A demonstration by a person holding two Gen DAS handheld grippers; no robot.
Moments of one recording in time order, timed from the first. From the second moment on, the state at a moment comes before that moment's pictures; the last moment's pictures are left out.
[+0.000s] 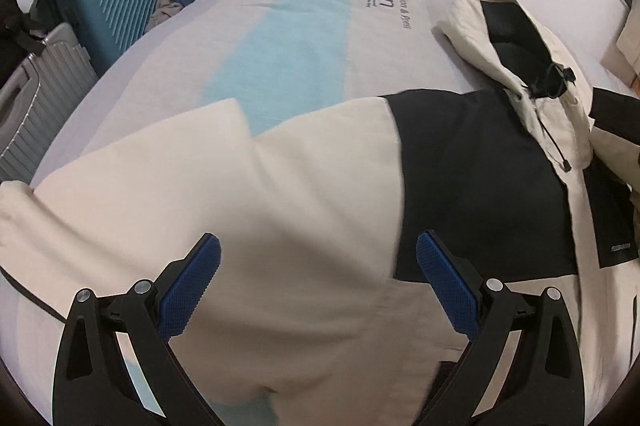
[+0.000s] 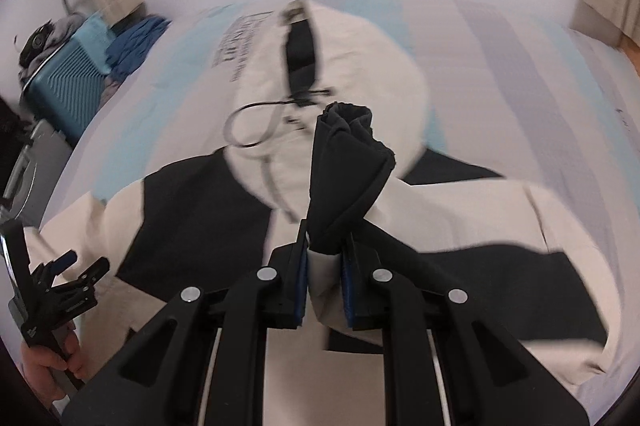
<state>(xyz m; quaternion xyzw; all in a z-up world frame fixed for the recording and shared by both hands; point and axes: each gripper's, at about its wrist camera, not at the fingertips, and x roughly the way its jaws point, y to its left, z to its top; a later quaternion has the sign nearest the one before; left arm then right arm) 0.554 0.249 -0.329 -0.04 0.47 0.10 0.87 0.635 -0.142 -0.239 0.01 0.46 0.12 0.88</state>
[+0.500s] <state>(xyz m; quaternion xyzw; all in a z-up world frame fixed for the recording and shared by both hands) 0.540 0.323 -0.338 -0.08 0.48 0.11 0.87 0.625 -0.005 -0.266 -0.02 0.48 0.17 0.86</state>
